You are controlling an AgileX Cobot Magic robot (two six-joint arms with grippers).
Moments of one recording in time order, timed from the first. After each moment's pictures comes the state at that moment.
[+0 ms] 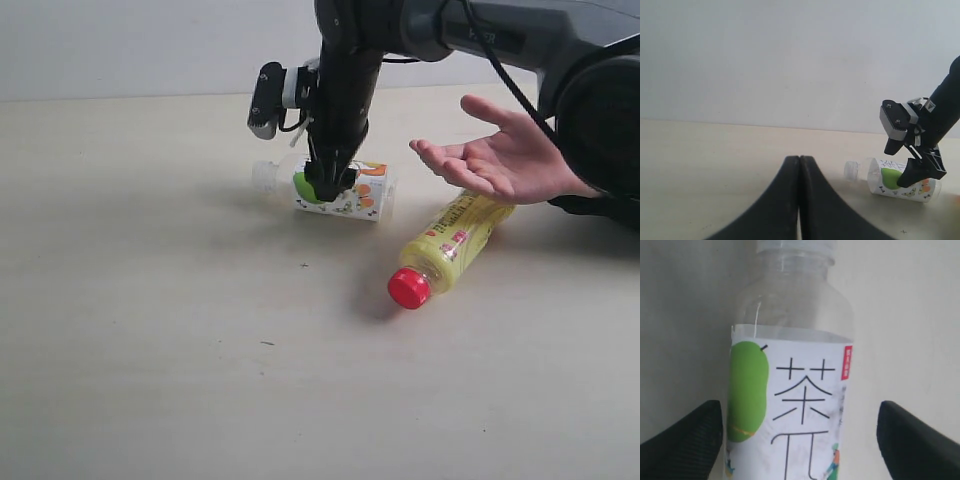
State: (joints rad) left arm -0.10 0.01 0.00 0.10 0.09 -0.26; right arm 0.54 2.39 -2.04 -0.05 1.03 -0.84
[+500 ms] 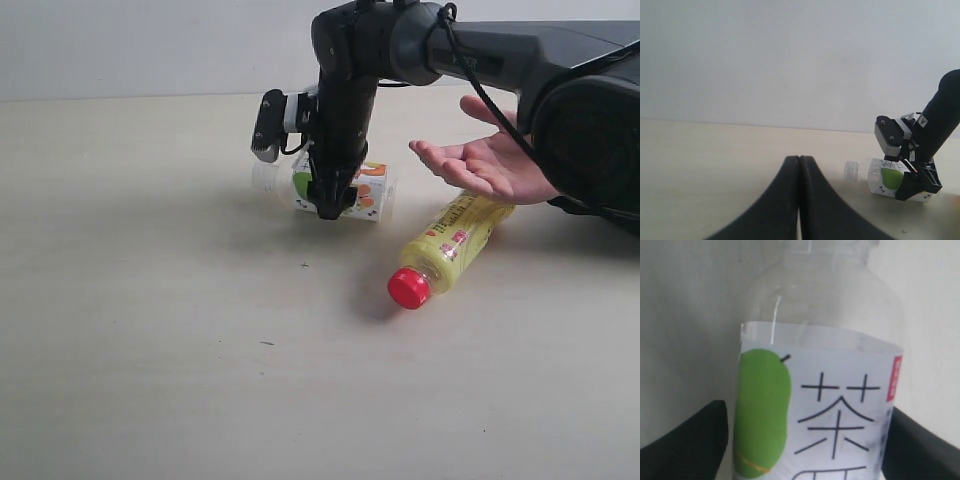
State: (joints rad) left arm -0.10 0.01 0.00 0.10 0.08 -0.26; right arm 0.54 2.44 -2.04 -0.05 1.03 -0.85
